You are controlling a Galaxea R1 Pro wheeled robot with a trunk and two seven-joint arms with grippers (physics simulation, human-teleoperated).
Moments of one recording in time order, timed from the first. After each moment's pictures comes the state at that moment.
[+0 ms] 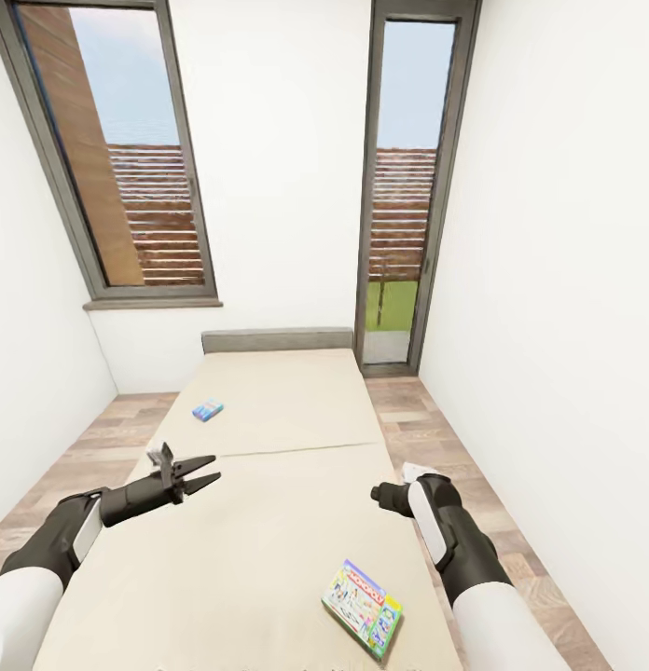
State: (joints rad) left arm -0.70 0.27 0.28 -0.56 0.17 0.79 -1.48; right arm -0.60 0.17 -0.06 -0.94 -0.22 0.82 -0.22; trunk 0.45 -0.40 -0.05
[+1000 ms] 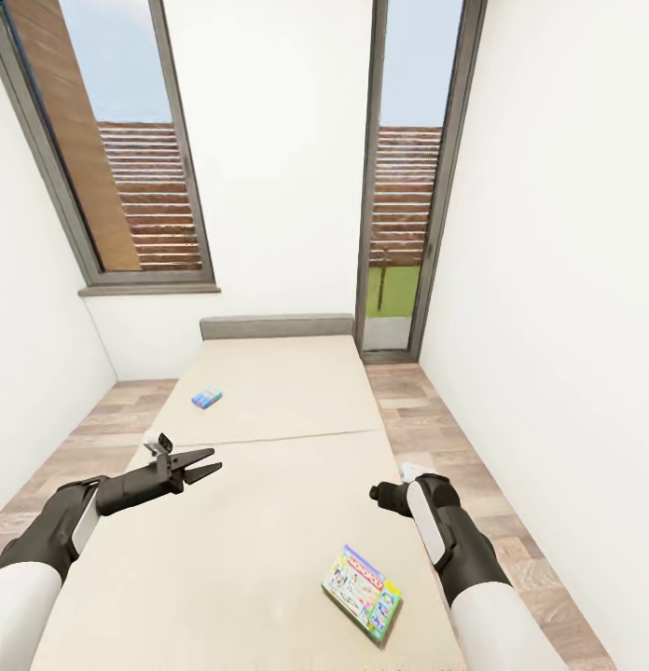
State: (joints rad) left arm -0.70 0.27 0.26 -0.65 0.15 0.81 -1.55; right arm -0.61 0.17 -0.07 -0.94 -0.22 0.81 -0.23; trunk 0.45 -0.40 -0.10
